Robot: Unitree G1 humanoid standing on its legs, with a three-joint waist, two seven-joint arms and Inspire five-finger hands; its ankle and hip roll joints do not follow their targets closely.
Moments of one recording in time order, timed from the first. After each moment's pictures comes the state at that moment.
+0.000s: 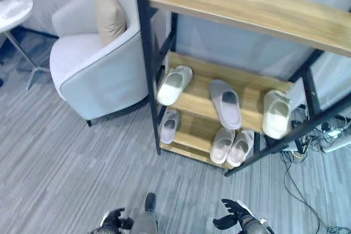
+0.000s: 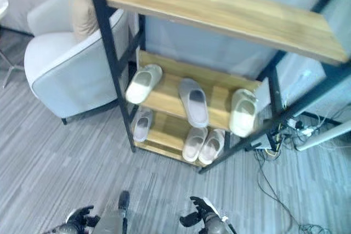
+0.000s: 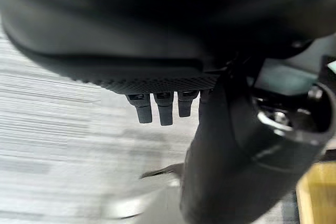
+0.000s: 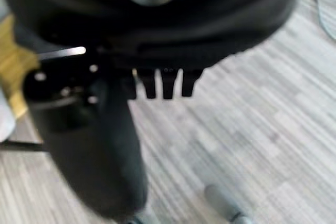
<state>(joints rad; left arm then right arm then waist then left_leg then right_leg) -0.10 0.25 -0.15 1.31 -0.12 -0.07 0.10 -0.05 -0.27 0.41 1.07 -0.03 -0.08 -0.07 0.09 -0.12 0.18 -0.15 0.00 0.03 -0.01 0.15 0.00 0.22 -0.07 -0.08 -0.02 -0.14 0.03</state>
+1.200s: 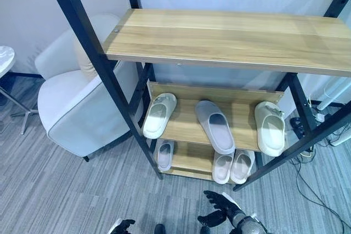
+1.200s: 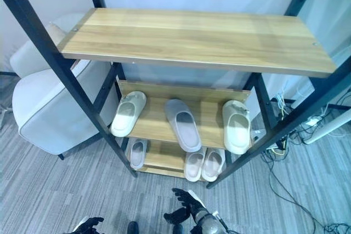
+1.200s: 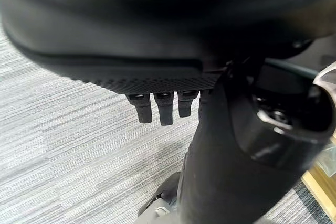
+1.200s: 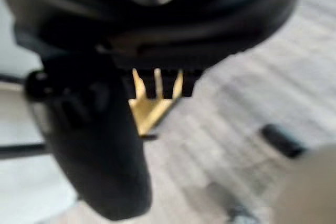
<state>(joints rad) -0.01 0.24 -0.33 1.24 0.16 -0.07 0.10 0.04 -0.35 0.52 0.64 0.04 -0.12 0.05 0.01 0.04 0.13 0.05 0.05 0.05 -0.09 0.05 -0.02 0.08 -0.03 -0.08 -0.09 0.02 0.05</state>
